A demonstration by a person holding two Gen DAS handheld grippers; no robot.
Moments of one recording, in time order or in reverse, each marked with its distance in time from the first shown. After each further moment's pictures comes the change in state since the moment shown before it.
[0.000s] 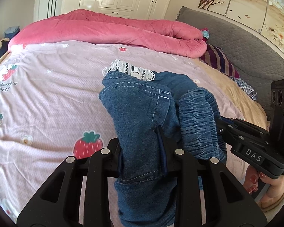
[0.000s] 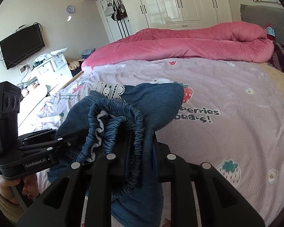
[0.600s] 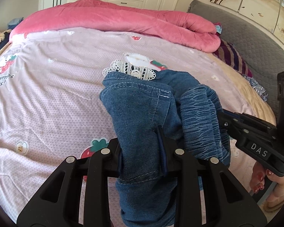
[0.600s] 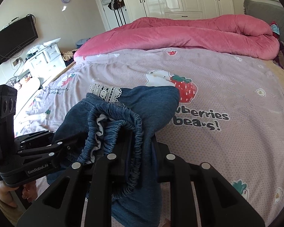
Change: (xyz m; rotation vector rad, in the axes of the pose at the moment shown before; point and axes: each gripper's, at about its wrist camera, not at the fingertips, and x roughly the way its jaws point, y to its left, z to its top) left arm 0.056 0.037 0.009 -0.037 0.080 0.049; right arm 0.071 -0.008 0.016 0.001 0.103 -0.033
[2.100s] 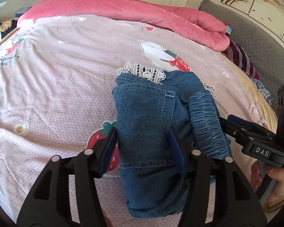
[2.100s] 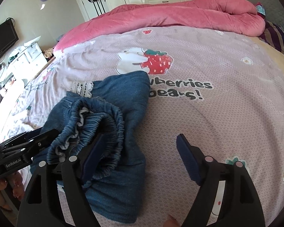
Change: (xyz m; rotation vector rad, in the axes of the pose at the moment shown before) left arm 0.002 0.023 -0.024 -0.071 0.022 0.026; right arm 0.011 -0.033 -0.029 0.091 0.068 -0.091
